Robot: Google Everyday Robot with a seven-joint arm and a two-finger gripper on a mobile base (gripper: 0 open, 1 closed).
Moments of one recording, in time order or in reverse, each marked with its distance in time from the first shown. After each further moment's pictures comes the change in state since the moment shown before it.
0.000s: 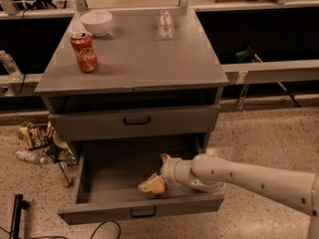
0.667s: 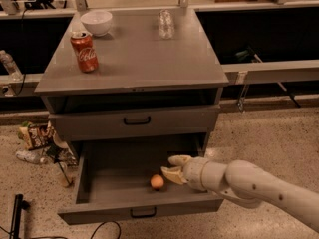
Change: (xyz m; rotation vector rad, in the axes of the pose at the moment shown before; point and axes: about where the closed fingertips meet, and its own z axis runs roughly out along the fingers) arm -0.038 0.008 -0.128 0.125 -0.107 0.041
